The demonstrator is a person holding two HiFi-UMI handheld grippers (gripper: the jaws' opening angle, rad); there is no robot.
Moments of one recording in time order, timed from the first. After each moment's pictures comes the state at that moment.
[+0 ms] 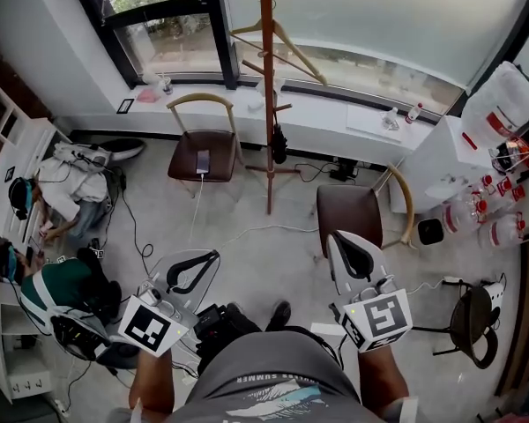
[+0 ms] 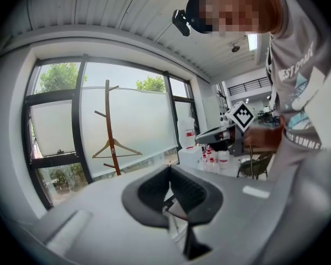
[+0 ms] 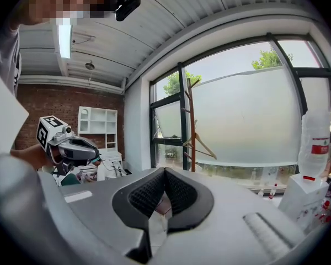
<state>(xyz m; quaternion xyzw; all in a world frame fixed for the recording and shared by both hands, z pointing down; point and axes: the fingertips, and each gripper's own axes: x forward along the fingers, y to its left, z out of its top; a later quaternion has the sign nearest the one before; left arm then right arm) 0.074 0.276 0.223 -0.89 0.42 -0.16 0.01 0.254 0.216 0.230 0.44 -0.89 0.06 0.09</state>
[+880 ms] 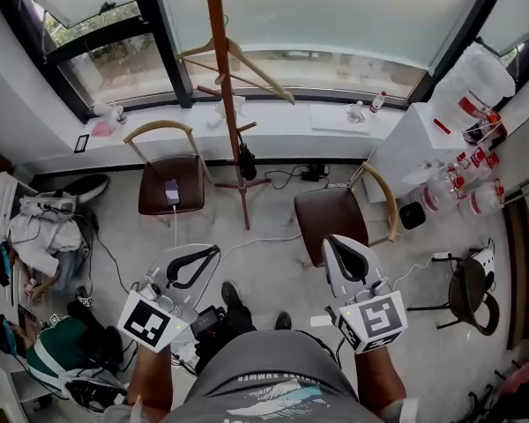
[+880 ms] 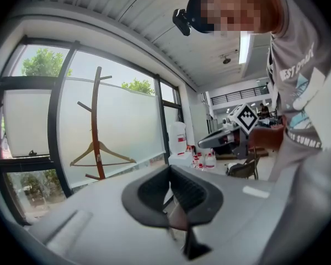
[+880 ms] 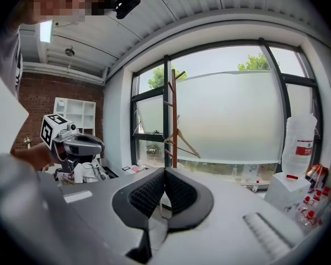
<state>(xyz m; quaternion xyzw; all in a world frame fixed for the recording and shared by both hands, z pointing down) 0.068 0.137 0.230 -0.94 0.32 -0.13 0.01 0.249 0.129 0.240 0.53 -0.84 0.07 0.11</state>
